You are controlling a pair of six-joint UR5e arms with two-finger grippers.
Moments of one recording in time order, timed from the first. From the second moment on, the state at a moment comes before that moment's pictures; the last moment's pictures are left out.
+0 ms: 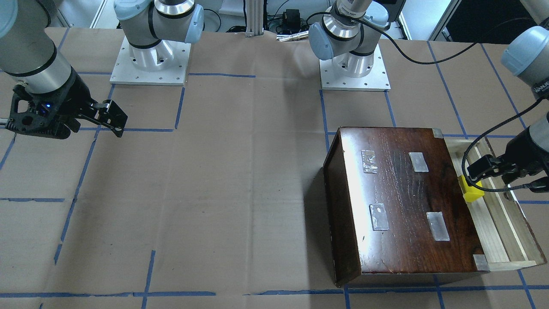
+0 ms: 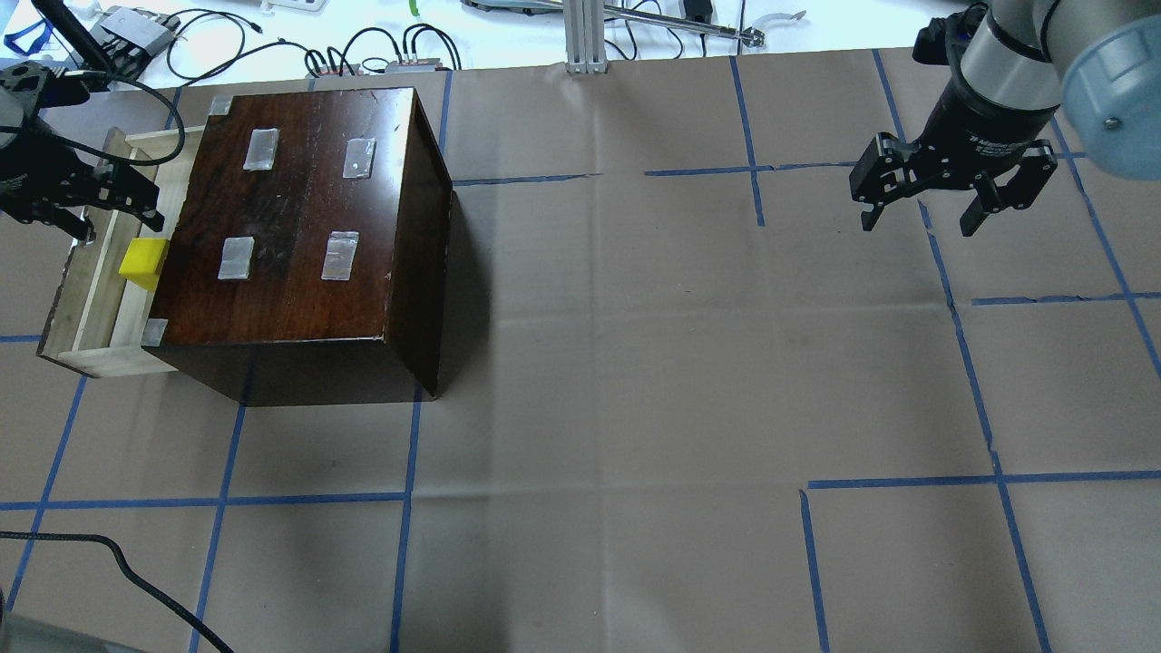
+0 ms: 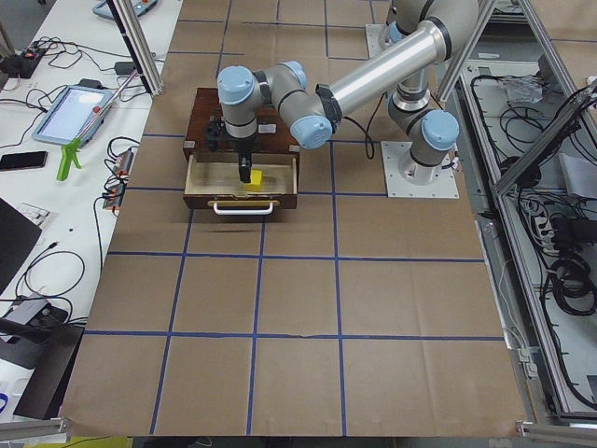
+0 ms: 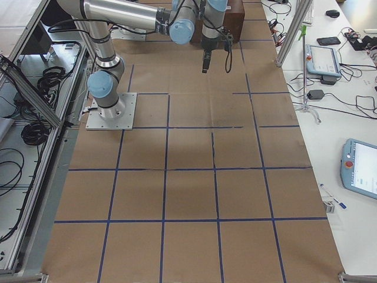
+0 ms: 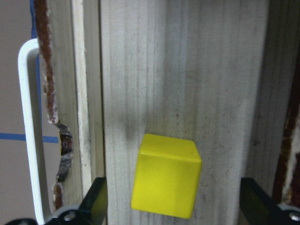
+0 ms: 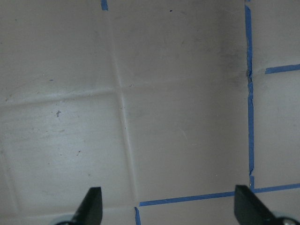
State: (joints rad) left arm -1.07 -1.82 -1.58 -1.28 1.55 0.44; right arm 1.43 -1.52 1.65 -1.63 -1.57 -0.03
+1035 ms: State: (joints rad) left arm -1.34 -1.63 -1.60 -1.43 1.54 0.10; right arm 1.43 -1.52 1.65 -1.63 -1.57 -0.03
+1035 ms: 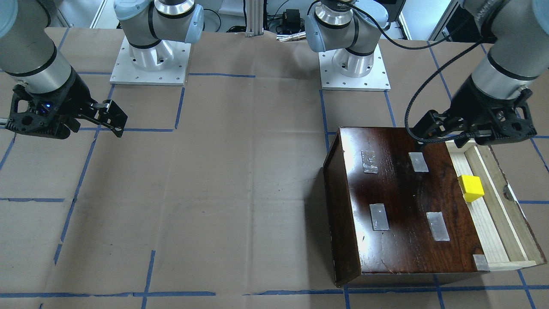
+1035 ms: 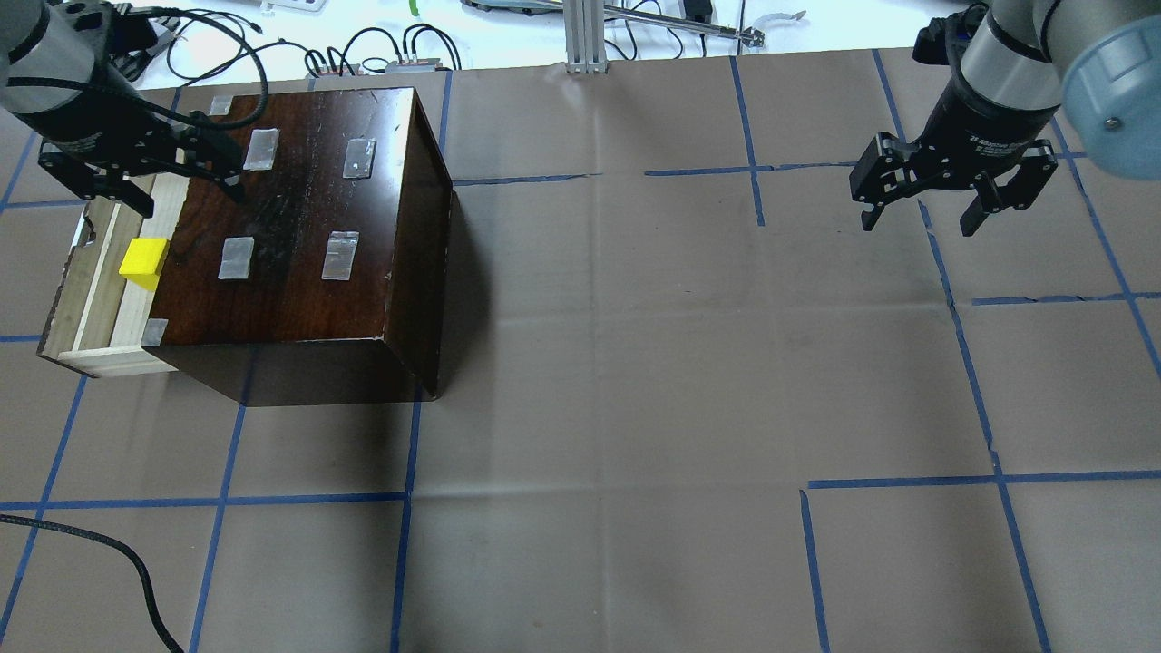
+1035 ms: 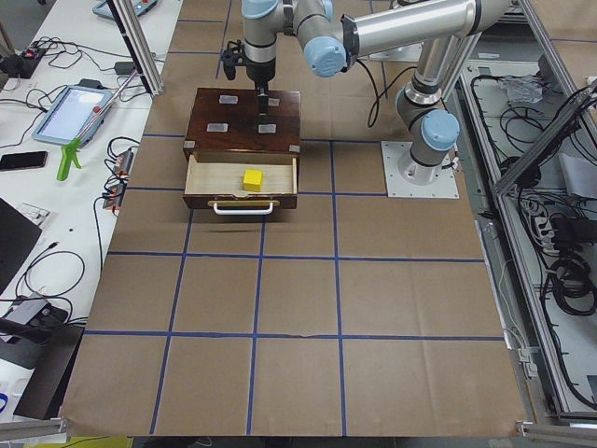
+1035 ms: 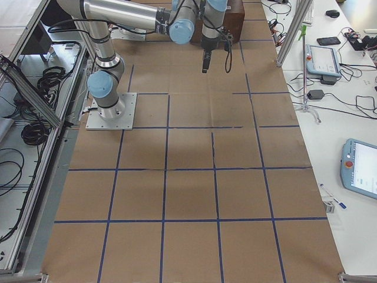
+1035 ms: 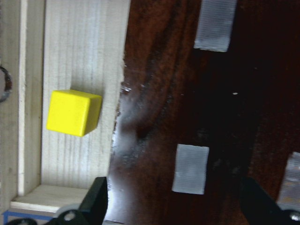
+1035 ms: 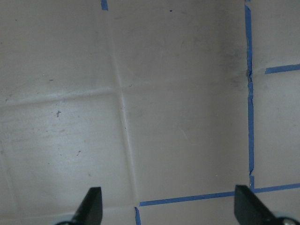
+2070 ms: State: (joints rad) left arm -1.59 -1.57 -1.63 -1.52 1.55 -0.08; right arm 1.43 -1.52 1.65 -1.63 -1.57 -0.03
